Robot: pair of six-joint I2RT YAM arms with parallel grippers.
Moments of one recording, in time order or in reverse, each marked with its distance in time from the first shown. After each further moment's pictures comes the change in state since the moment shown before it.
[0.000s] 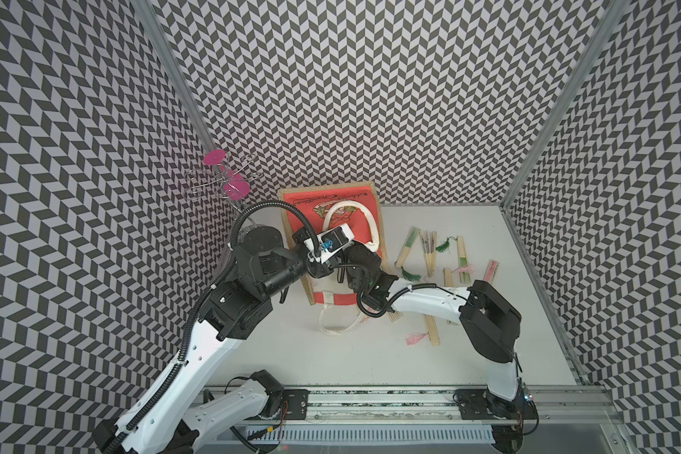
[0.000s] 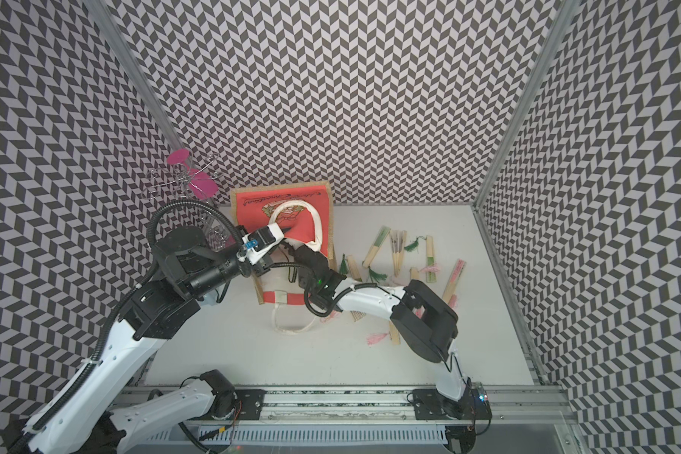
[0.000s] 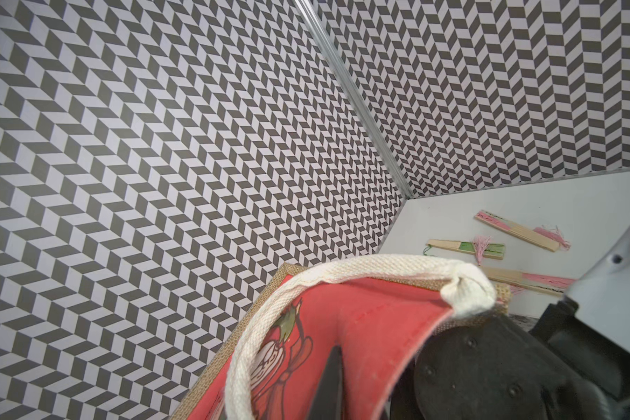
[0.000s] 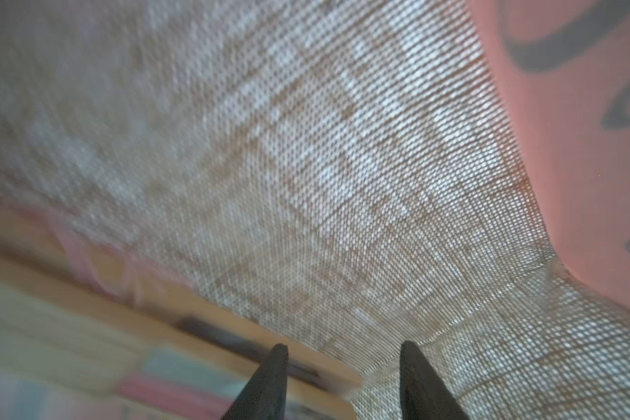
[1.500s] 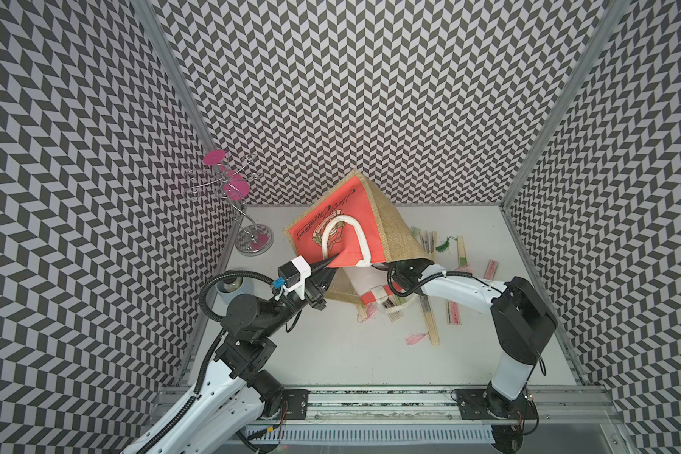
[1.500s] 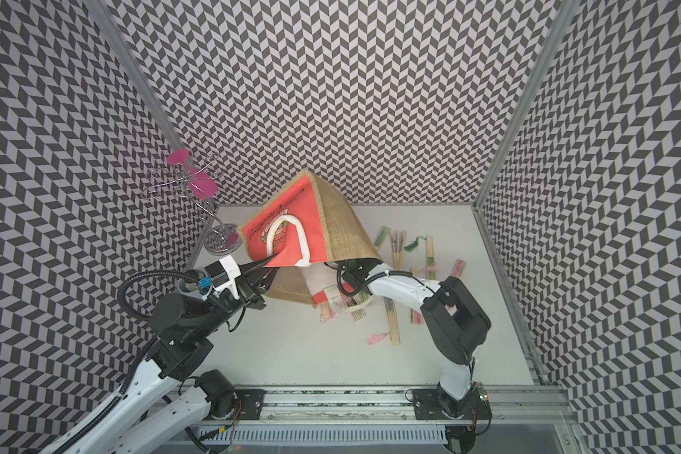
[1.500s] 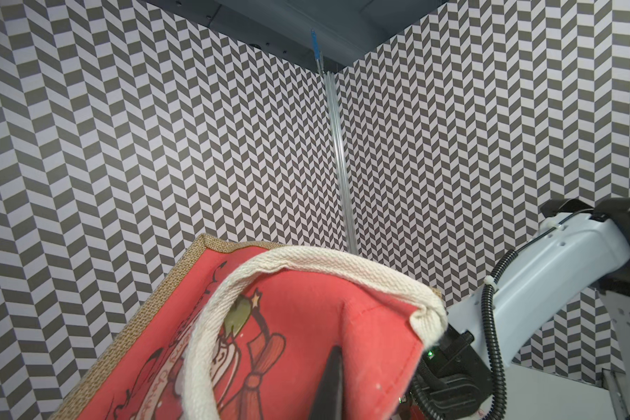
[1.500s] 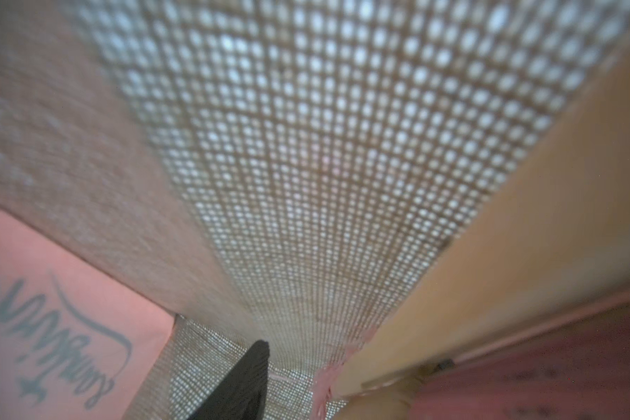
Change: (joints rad) left arm -0.005 -0.351 -0.657 0.774 0.095 -0.575; right arm -0.229 -0.140 -0.153 -0.084 -0.890 1.611
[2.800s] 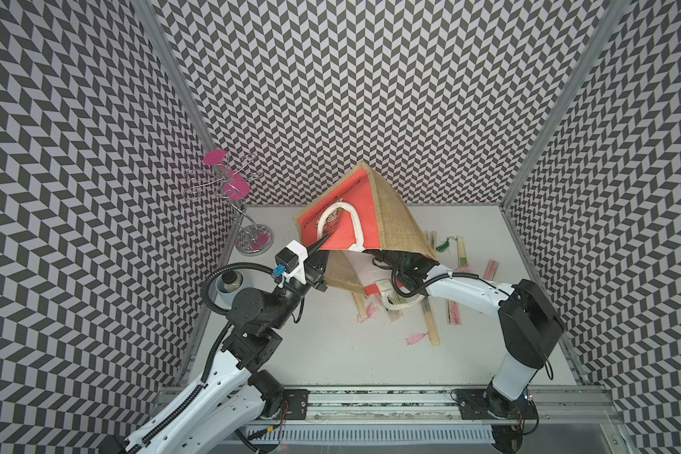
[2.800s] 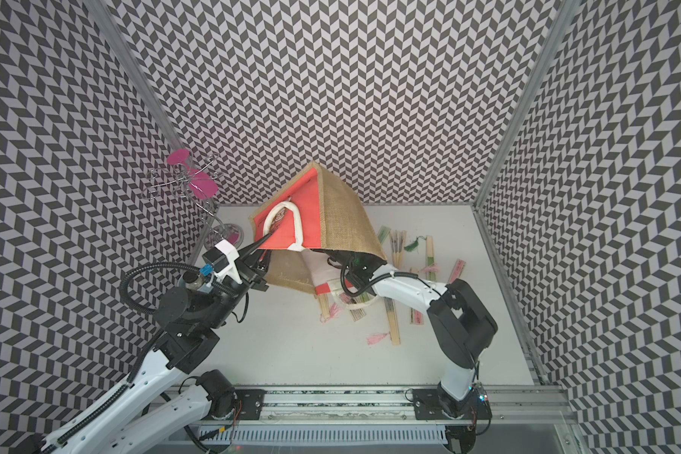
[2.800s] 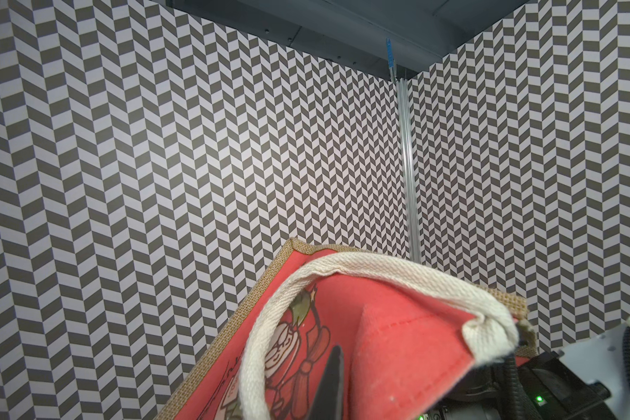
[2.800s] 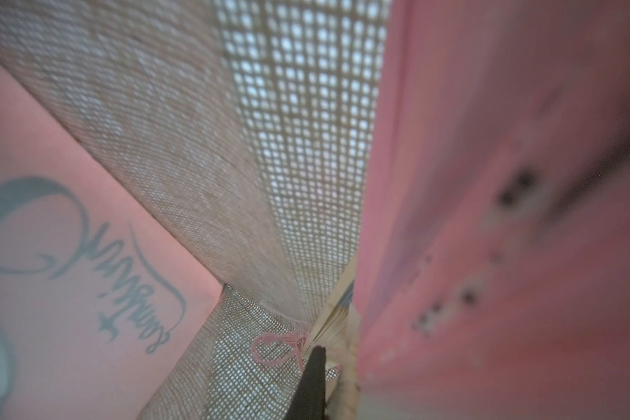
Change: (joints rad) left arm -0.011 0.089 0.039 0.079 -0.284 0.061; right arm -0.010 -0.042 -0.028 -0.026 0.008 -0.004
